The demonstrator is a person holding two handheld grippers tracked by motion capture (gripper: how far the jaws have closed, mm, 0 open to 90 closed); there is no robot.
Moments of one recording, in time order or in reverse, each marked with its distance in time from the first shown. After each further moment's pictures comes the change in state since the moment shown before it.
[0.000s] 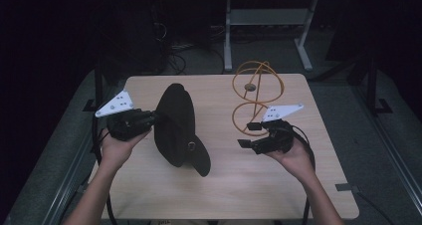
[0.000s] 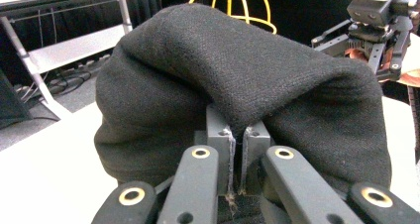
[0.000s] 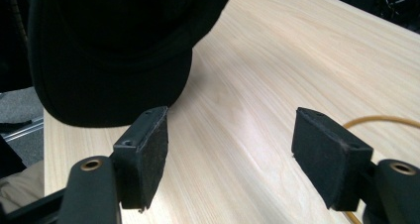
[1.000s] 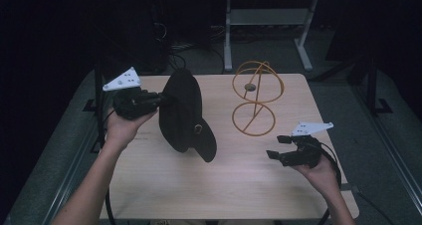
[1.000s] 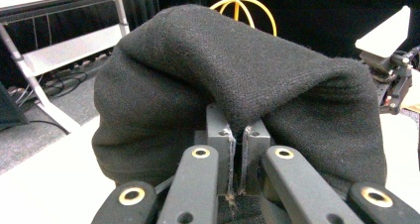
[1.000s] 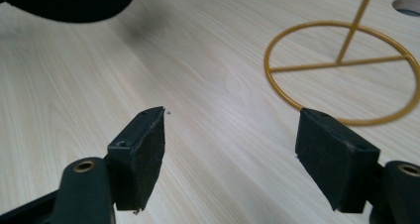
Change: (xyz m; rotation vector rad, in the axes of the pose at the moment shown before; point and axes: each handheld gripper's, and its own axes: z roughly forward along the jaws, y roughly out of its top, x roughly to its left) left arm 0.016 0.044 0.021 0.023 -0.016 0.005; right arm -0.026 -0.078 -0.039 0.046 -0.137 0.116
